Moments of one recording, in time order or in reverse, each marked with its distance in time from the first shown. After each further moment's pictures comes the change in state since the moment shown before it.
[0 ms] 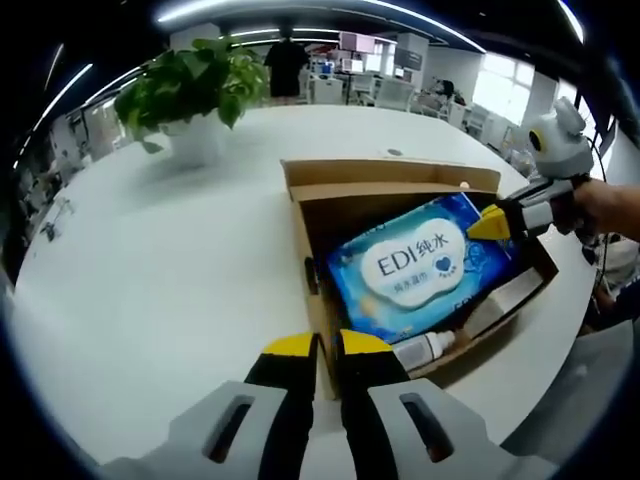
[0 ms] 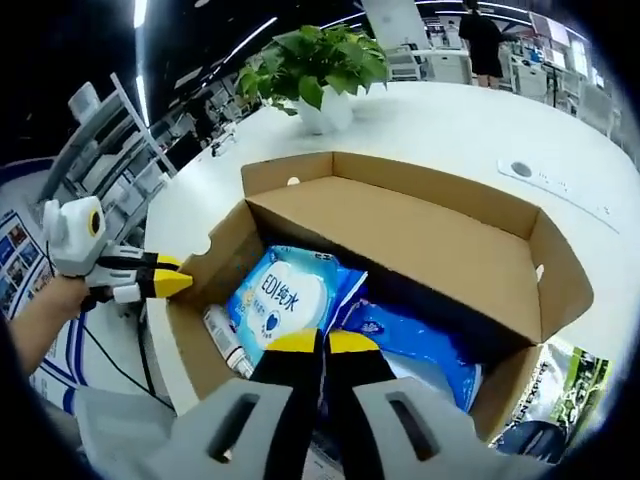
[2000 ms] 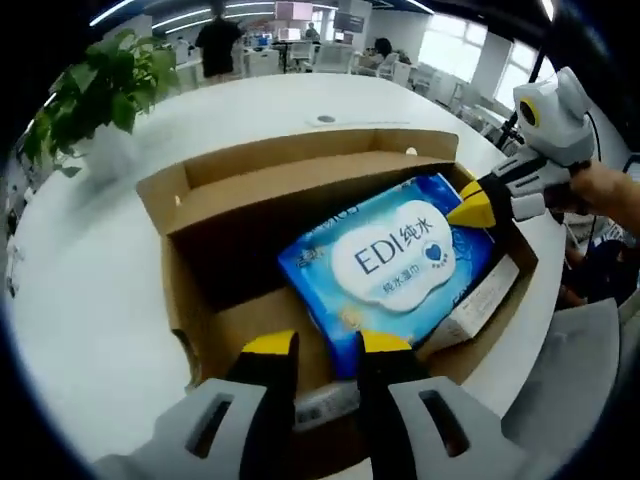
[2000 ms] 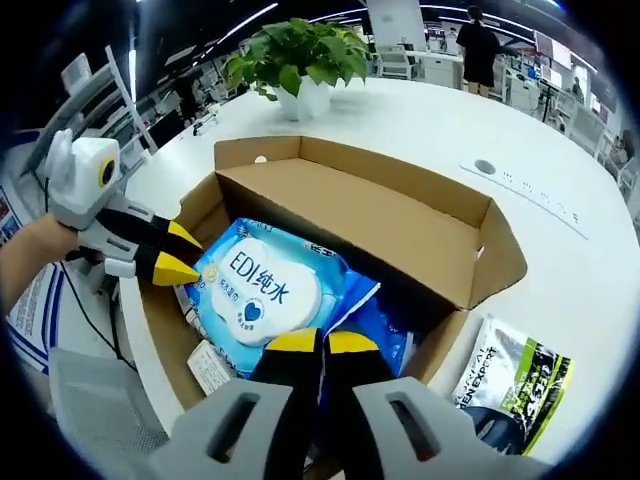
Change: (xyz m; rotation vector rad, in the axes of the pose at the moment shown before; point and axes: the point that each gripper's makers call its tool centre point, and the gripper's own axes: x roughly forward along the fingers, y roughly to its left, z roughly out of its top) left arm 0.056 -0.067 0.011 0.082 0.166 -0.236; right arm -0.021 -0.040 -0.024 -0.068 0.056 -0.114
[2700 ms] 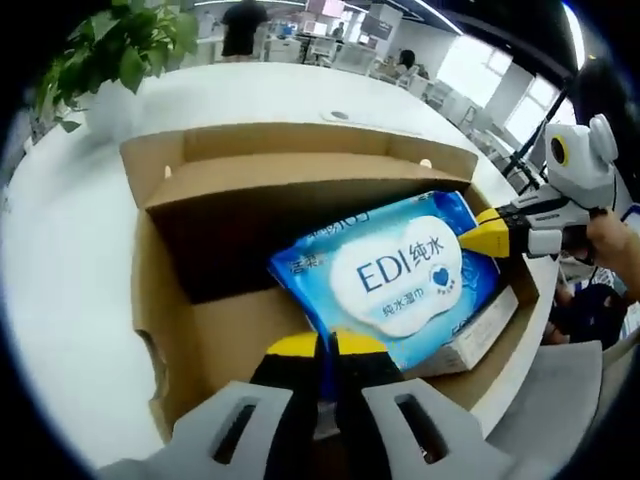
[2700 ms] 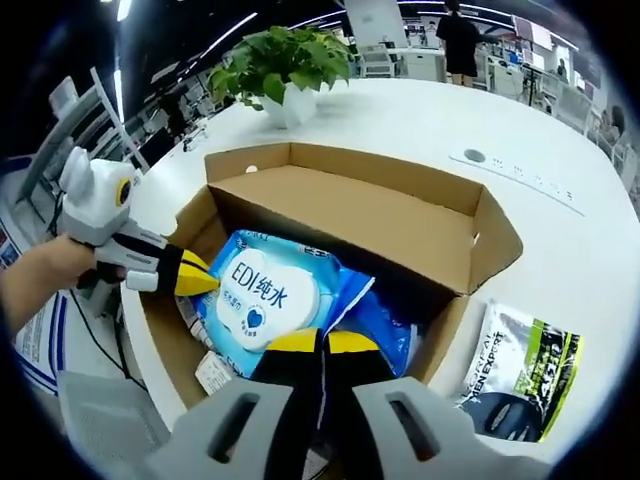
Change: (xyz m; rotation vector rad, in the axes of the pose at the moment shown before) left arm 0.014 0.001 0.003 -0.111 -0.007 -0.016; right arm -0.003 0.003 0.001 0.096 -0.034 -0.016
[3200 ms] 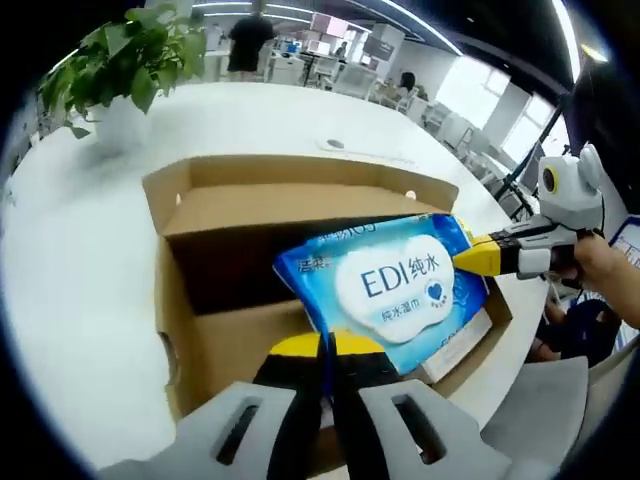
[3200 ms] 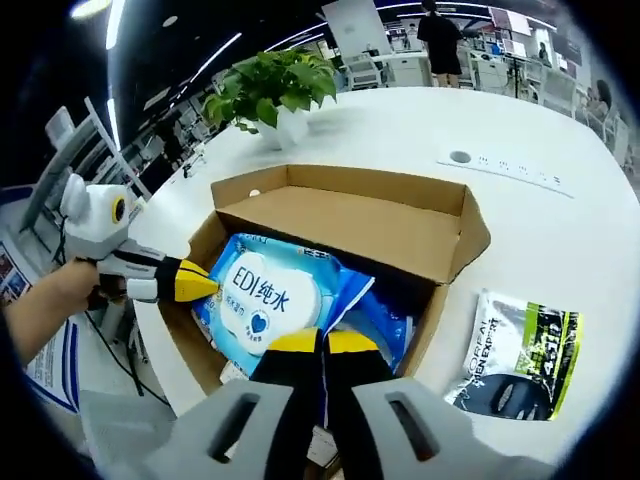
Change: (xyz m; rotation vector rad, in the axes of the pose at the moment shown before) left arm -0.028 -0.019 0.021 -0.022 -0.091 -0.030; right arm -0.029 0.001 0.009 0.089 -0.070 0.022
